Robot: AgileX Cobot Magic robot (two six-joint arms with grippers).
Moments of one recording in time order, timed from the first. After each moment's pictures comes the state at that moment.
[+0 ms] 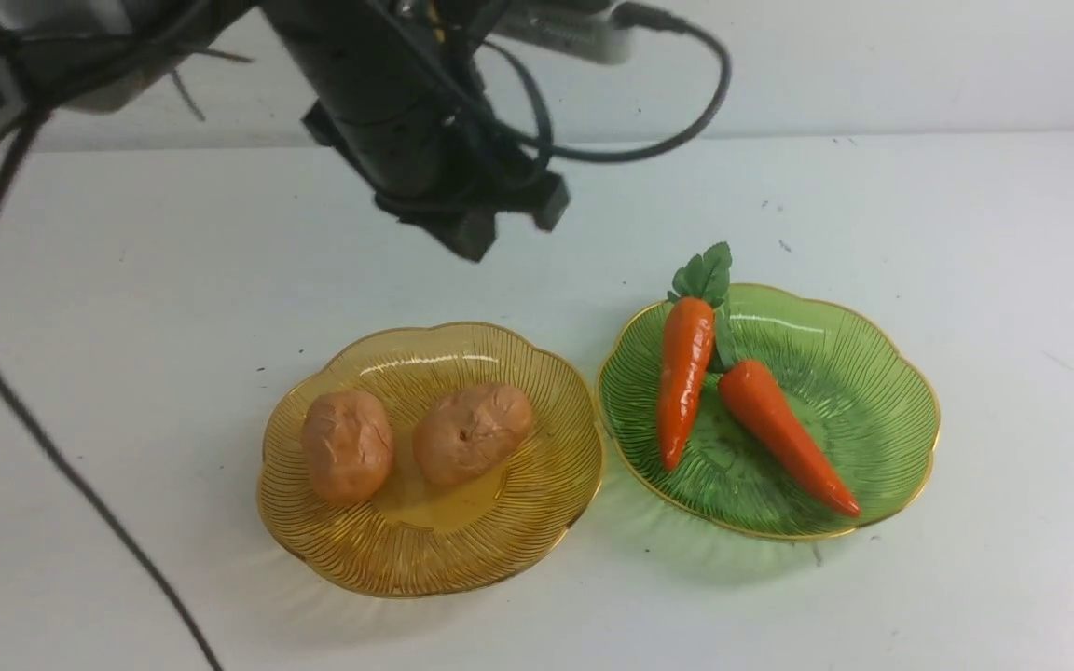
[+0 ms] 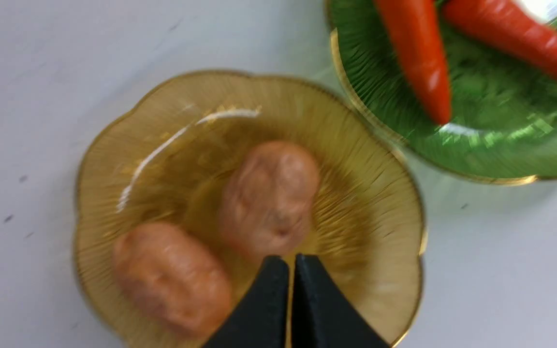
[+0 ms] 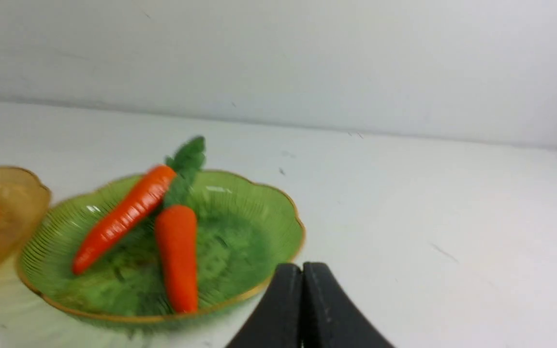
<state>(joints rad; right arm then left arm) 0.05 -0.01 0.03 -0.10 0.37 0.09 -0.50 1.76 -1.81 -0.01 1.25 0.04</state>
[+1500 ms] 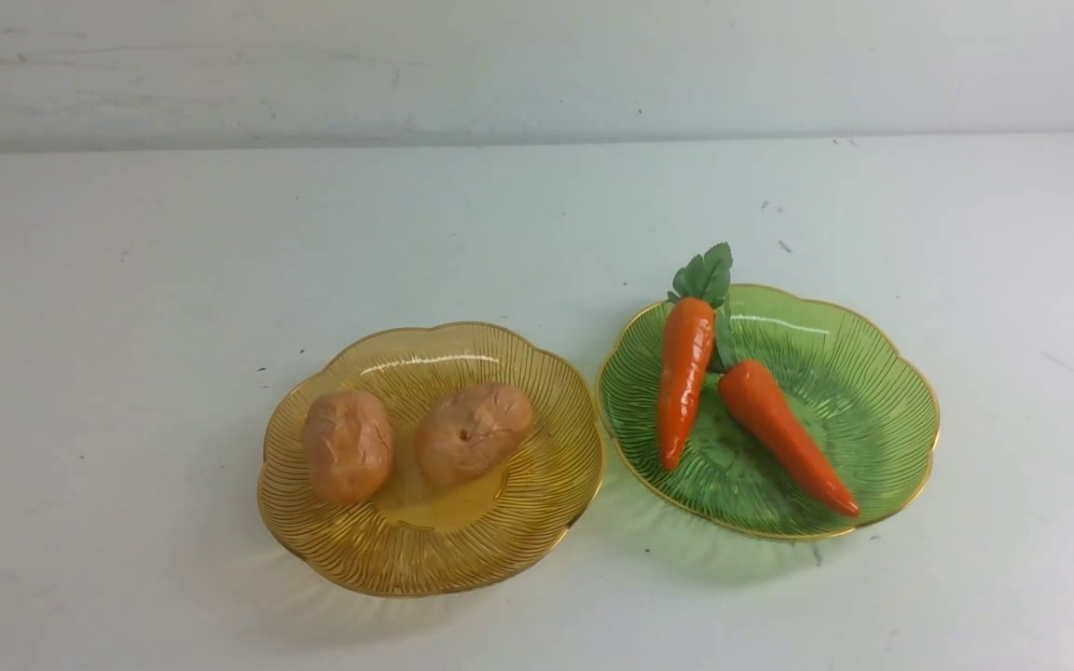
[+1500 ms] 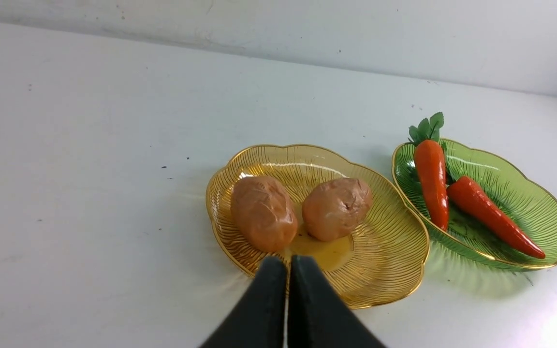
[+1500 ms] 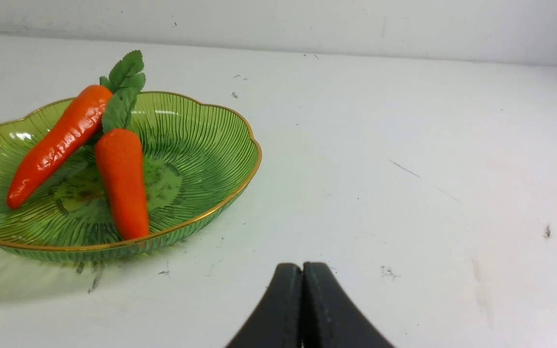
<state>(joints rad) 0.05 -0.01 0.03 -0.10 0.37 0.09 -0.50 0.05 -0.51 0.22 0.83 -0.50</state>
